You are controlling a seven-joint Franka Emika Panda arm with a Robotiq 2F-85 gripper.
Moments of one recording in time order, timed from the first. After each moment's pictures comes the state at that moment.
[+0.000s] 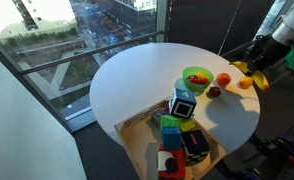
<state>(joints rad) -0.16 -0.15 -0.22 -2.62 -0.31 2.63 0.19</state>
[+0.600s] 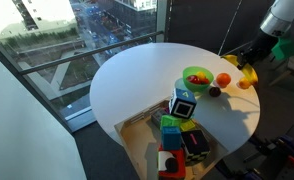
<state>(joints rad) -0.17 -0.14 -0.11 -2.54 -0.30 2.57 0.31</state>
